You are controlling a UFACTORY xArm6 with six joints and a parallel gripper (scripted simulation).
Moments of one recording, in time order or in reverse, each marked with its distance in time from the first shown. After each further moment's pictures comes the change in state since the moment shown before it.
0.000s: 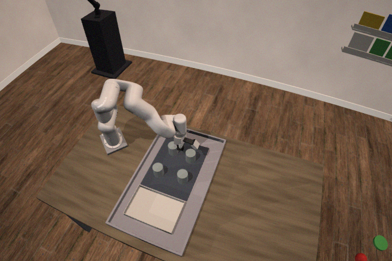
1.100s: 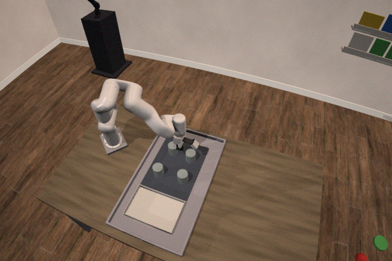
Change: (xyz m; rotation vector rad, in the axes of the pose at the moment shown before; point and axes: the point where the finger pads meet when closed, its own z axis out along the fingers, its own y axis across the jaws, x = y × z) arm -0.004 0.000 0.000 0.000 0.000 0.000
